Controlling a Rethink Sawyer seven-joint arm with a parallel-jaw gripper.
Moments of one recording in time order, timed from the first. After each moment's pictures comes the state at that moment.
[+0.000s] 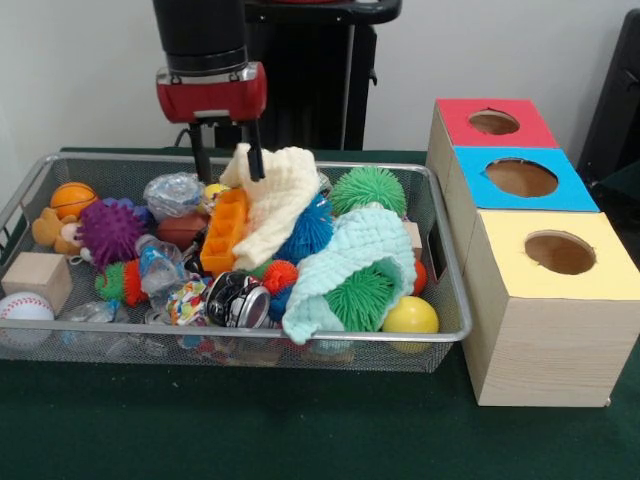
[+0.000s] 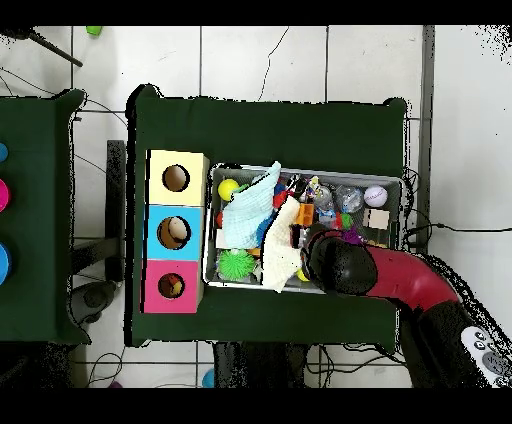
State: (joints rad) arm -0.78 -0.77 0.40 1.92 -0.33 0.38 1.64
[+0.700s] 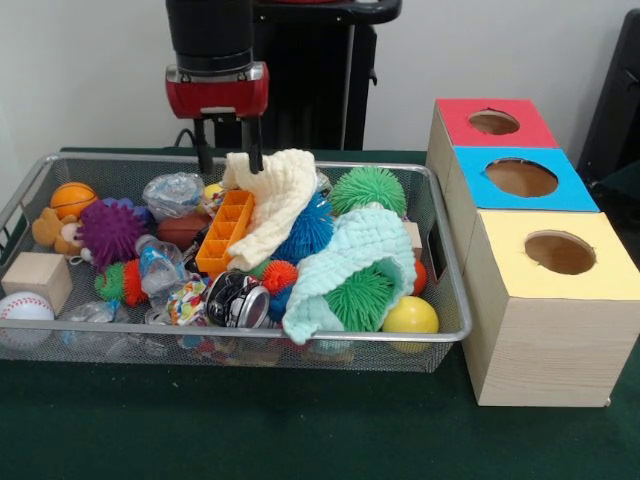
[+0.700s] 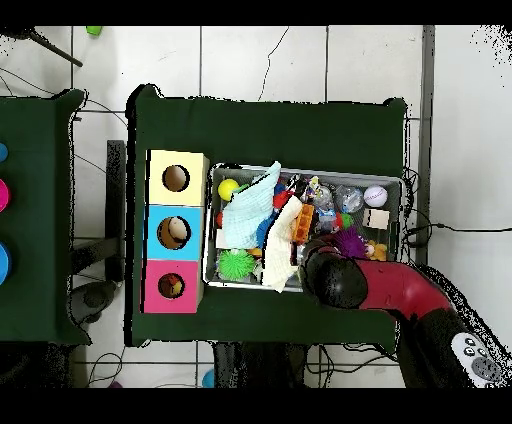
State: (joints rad) arm -0.76 -0.77 0.34 1.94 -0.48 0.38 1.64
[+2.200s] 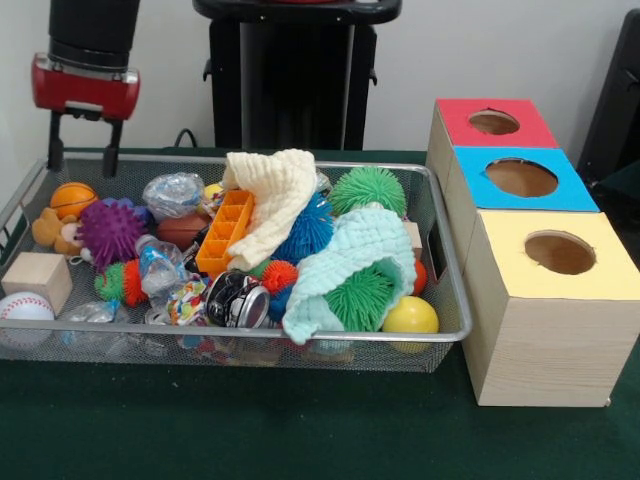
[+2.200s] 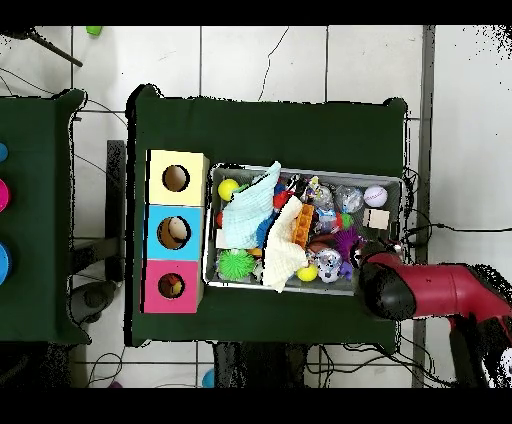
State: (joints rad) arm -0.91 -0.79 0.39 1.80 -0.90 0.38 1.62
